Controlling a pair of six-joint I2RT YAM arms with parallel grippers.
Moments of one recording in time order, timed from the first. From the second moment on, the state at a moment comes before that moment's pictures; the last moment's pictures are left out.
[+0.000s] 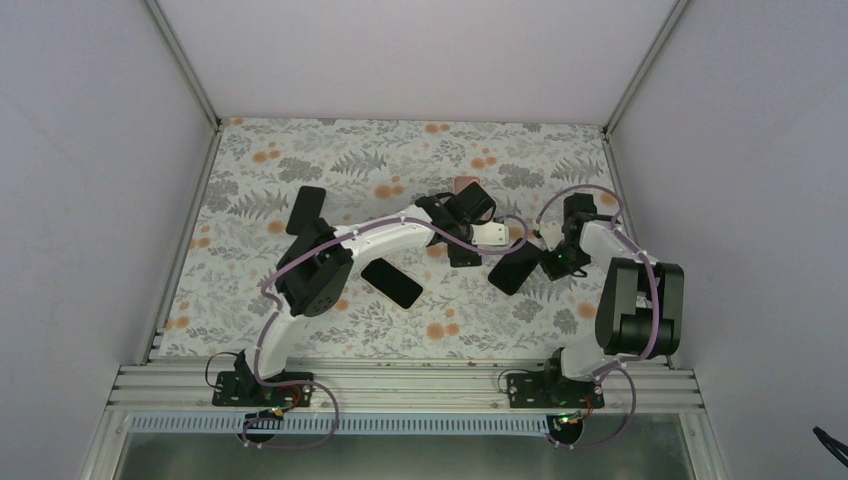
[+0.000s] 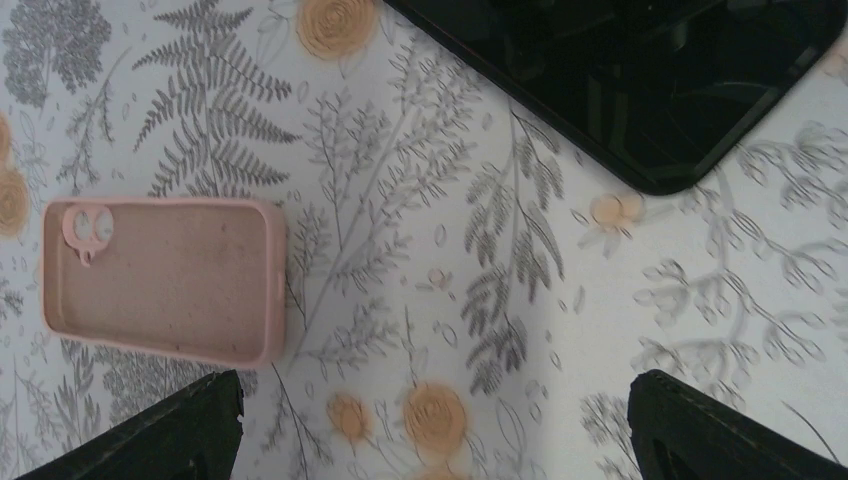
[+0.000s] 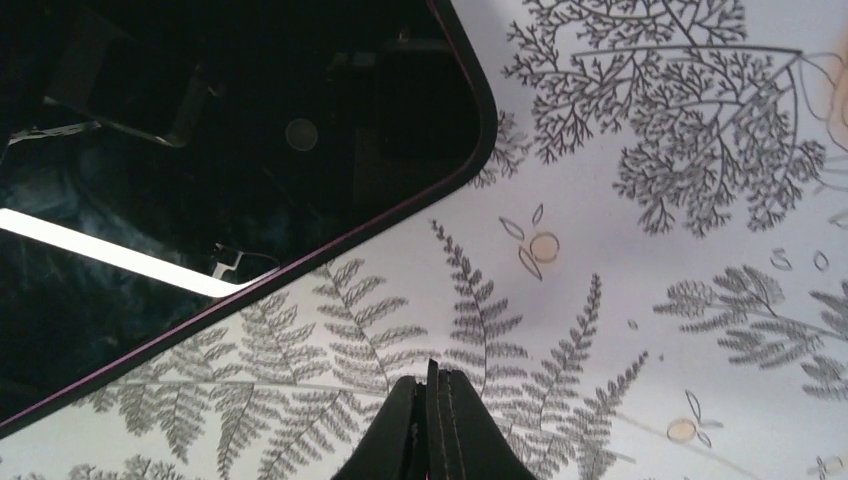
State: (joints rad) left arm -0.95 2.16 1.76 -0.61 -0.01 0.64; right arm -0.10 1.52 0.86 -0.76 -0.01 -0.50
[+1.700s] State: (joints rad) left arm -1.13 2.36 1.85 -0.37 -0.22 0.51; right arm -0.05 2.08 1.43 -1.02 -0.46 -0.67
